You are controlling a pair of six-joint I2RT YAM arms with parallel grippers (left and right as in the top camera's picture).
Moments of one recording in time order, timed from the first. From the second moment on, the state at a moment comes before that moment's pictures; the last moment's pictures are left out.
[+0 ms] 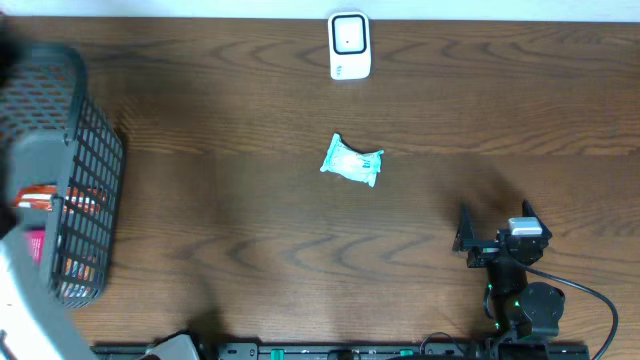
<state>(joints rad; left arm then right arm) 0.52 1.38 2.03 -1.07 -0.20 -0.51 -0.03 0.01 0.01 -0.07 -0.06 -0.04</state>
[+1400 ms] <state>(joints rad) 0.63 2.23 1.81 -1.22 -0.21 -0.82 -0.03 0.01 0.01 -0.07 -0.06 -0.04</state>
